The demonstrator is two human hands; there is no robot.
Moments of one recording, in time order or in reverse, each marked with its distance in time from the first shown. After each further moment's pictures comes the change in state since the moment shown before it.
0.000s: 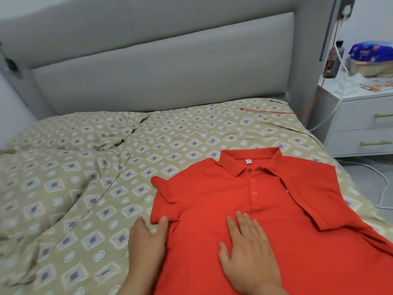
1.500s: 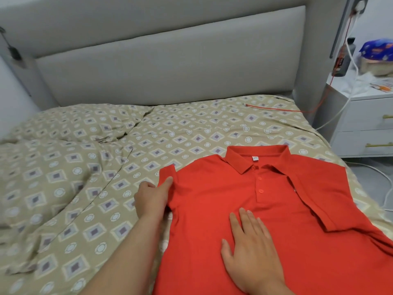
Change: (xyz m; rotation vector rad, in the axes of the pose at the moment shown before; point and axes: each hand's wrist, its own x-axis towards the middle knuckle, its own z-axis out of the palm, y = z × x) left_hand 0.066 0.056 0.021 -0.009 0.088 -0.198; right_hand 0.006 0.003 0.010 0.036 0.008 -0.038
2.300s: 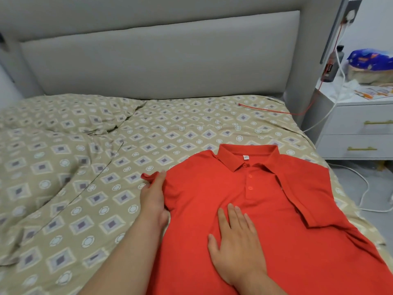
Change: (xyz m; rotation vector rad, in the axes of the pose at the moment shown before) left_hand -0.034 0.002 0.018 -0.882 -0.365 -0.282; right_hand 0.001 -0.001 -0.001 -0.065 0.001 -0.023
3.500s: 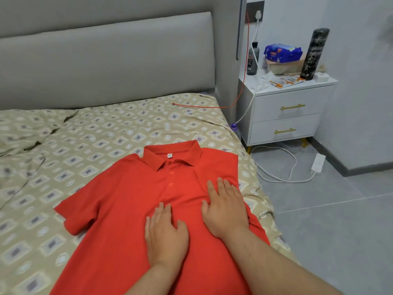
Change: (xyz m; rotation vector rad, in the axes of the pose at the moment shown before) left_hand -0.158 -0.151 0.103 1.421 -0.118 0.648; right_hand 0.010 0.176 -0.053 -0.071 0.017 0.193
